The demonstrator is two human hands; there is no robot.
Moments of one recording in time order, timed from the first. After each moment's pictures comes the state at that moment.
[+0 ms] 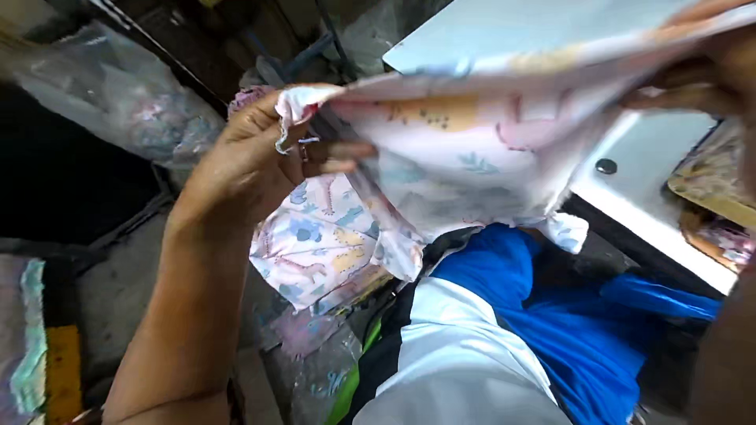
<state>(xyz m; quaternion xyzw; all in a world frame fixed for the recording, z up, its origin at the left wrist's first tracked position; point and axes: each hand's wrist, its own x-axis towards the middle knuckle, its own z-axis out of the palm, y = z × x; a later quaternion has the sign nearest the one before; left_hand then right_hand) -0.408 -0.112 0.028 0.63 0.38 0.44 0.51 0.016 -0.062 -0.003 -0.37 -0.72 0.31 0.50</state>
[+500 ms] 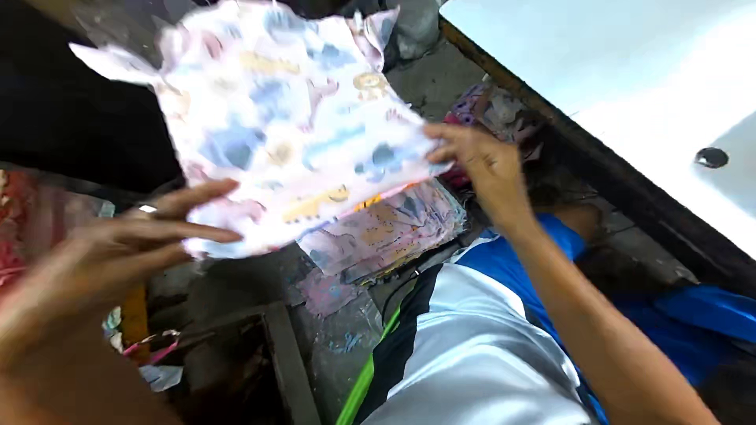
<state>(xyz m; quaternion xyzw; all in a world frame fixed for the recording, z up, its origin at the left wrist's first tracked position) -0.547 -0.274 0.035 0.70 0.61 0.25 0.27 -0.189 -0.075 -0.103 -0.22 -0.71 0.45 0.49</state>
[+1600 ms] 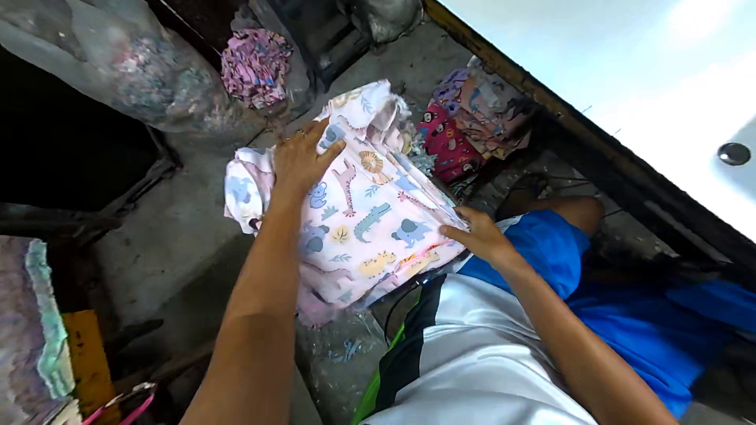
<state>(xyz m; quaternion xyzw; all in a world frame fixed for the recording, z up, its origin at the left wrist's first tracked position) -0.548 -0.032 -0.153 0.69 0.72 0.07 0.06 -0.182 -0.095 -0.213 -0.52 -0.61 0.57 0.17</state>
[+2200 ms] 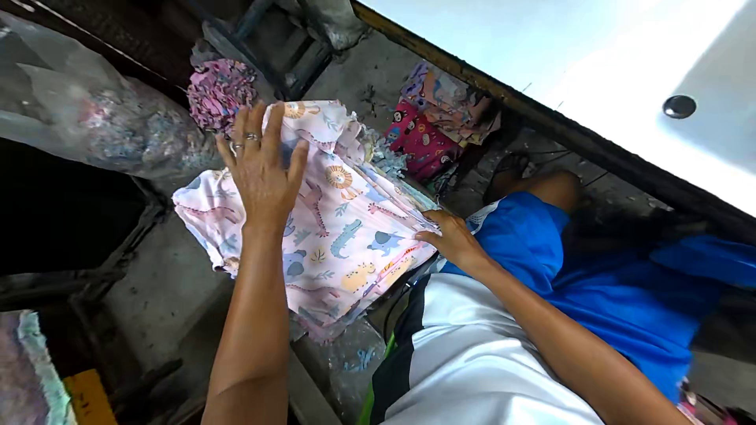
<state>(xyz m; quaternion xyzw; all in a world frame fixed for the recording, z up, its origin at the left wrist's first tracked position) -0.488 -0.040 -0.115 0.72 0.67 0.14 -0.05 -0.183 -0.112 -0.226 -0.52 -0.66 0.49 0.23</state>
